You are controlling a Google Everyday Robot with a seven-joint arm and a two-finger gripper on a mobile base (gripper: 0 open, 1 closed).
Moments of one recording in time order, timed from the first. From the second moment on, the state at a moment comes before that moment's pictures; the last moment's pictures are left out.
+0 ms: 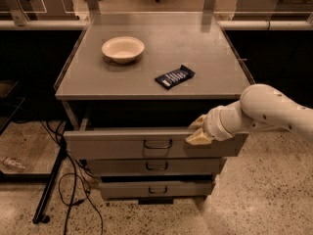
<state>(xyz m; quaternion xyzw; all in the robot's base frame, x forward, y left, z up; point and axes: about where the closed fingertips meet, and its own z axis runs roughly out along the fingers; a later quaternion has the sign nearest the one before) 0.574 -0.126 0.674 -0.61 0.72 0.11 0.32</state>
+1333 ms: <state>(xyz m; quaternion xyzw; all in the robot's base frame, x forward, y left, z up) 0.571 -0.127 0.673 -0.61 0.72 0.11 0.32</state>
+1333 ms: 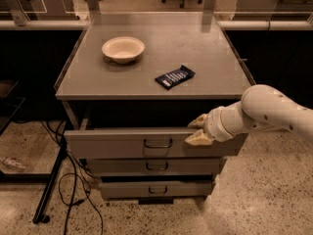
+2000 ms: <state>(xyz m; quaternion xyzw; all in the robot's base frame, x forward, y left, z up) 0.536 -0.149 0.681 -0.60 0.71 0.14 0.33</state>
